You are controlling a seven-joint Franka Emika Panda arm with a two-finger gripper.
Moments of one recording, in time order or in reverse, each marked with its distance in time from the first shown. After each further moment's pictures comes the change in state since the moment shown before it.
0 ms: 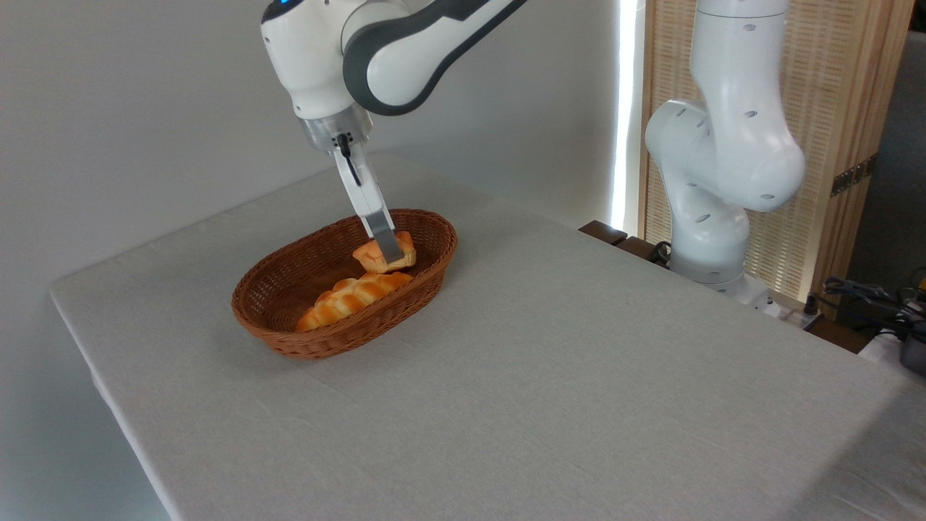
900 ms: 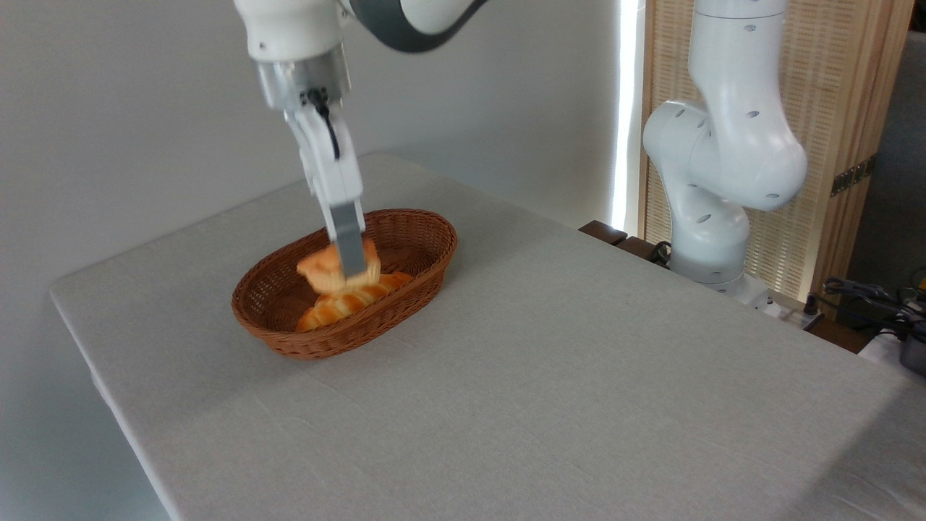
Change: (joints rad) arm 0.056 0.033 0.279 0.272 0.069 -0.093 0.166
